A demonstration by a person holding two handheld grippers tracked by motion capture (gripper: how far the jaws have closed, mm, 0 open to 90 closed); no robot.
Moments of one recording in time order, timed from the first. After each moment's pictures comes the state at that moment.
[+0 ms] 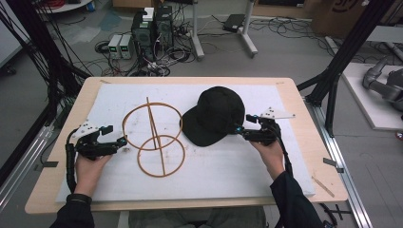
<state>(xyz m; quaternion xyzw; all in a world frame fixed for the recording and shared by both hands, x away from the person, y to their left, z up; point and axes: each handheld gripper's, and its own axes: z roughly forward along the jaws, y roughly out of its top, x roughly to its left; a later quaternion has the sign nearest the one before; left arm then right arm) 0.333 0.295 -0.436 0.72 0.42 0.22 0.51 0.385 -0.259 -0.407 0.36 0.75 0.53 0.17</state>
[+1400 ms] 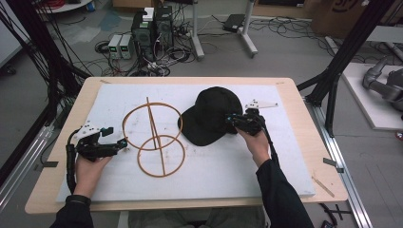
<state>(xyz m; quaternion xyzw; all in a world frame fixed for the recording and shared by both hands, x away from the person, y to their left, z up) 0.331 0.294 -0.438 0.73 0.41 0.22 0.49 0.420 -0.227 -0.412 0.36 0.76 0.53 0.11</state>
